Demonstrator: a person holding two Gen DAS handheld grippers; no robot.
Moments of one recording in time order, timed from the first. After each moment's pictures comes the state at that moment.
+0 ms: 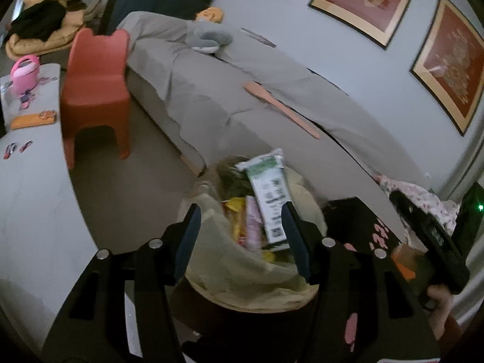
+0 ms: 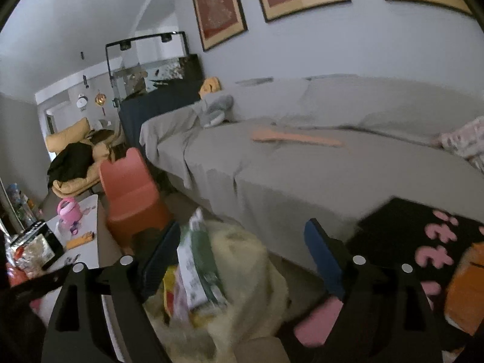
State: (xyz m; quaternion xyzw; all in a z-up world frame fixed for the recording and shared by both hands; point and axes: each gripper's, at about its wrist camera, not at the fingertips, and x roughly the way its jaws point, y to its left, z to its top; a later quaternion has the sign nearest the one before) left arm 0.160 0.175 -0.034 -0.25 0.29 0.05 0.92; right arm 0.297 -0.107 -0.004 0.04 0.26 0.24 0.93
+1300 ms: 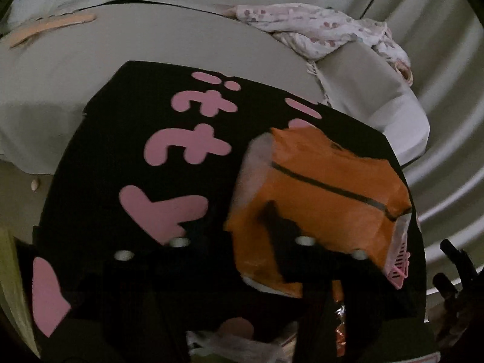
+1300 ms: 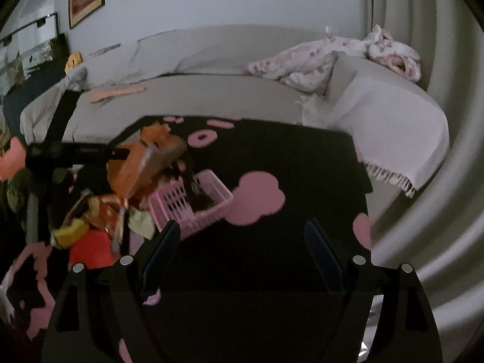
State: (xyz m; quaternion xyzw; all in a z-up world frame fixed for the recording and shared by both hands) left arm 0.377 -0.224 -0.101 -0.03 0.49 -0.29 0.82; right arm 0.149 -0.478 -0.043 0.03 0.38 -0.06 0.92
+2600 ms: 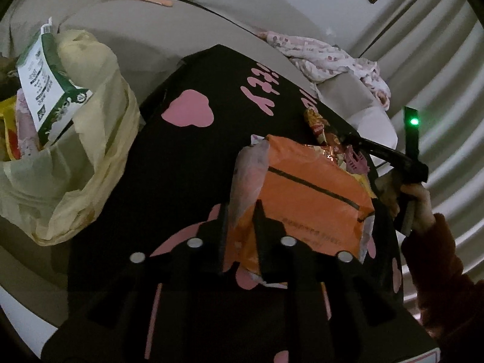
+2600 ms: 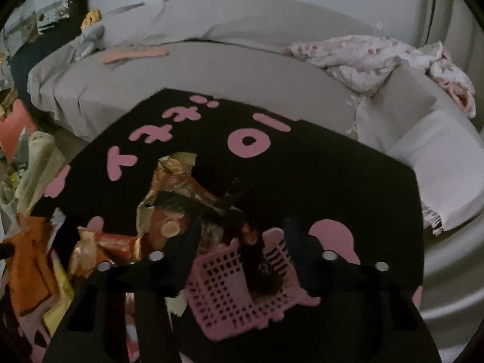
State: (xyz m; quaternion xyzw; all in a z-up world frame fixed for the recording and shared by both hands) left arm 0.200 -0.027 -0.089 -0.15 0.47 -0.27 0.83; right arm 0.277 -0.416 -0.063 -0.02 0.46 -0.01 0.89
